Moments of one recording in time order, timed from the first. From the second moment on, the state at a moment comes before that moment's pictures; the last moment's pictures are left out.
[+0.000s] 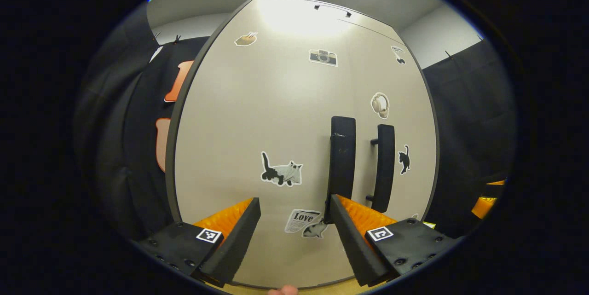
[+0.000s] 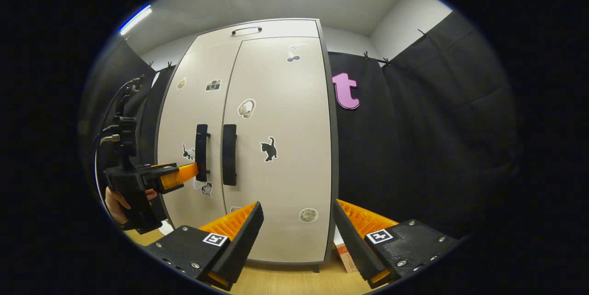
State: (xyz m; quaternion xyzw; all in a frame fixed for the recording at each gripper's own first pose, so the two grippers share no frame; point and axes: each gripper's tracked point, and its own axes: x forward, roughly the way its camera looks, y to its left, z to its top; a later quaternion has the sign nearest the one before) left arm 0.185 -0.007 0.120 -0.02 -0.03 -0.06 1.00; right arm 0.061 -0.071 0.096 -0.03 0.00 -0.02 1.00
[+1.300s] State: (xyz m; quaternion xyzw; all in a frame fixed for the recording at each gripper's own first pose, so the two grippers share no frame) left arm 0.077 0.029 0.112 -0.02 -0.03 -0.05 1.00; right arm 0.057 -0.019 0.097 -0.01 0.00 0.03 1.00
